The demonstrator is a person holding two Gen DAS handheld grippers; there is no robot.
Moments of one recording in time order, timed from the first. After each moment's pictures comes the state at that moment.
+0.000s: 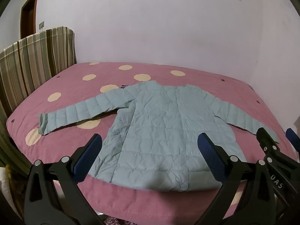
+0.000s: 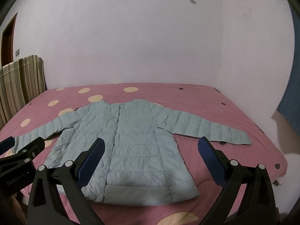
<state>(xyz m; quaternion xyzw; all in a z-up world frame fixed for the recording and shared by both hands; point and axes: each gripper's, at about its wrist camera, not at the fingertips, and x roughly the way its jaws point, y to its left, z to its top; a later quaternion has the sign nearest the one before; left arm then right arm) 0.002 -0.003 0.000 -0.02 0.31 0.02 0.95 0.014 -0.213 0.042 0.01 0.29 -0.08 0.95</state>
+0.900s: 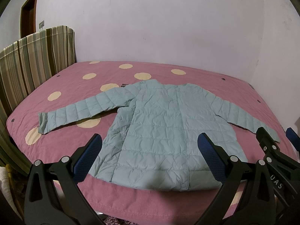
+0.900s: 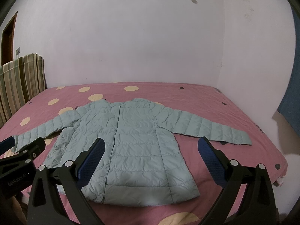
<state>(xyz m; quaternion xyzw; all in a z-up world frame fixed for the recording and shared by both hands) 0.003 0.000 -0.001 -0.02 0.32 0.02 0.95 0.017 -0.211 0.040 0.01 0.29 -0.09 0.95</state>
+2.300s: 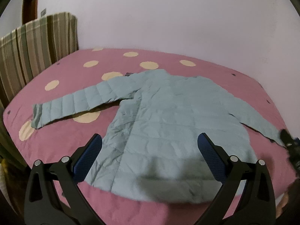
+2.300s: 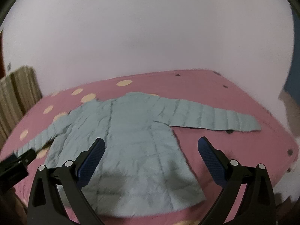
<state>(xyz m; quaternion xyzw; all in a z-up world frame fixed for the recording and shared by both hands) 0.061 0.026 -0.043 -0.05 0.36 0.04 0.93 0.051 -0.264 0.003 0.10 0.31 -0.10 0.94</state>
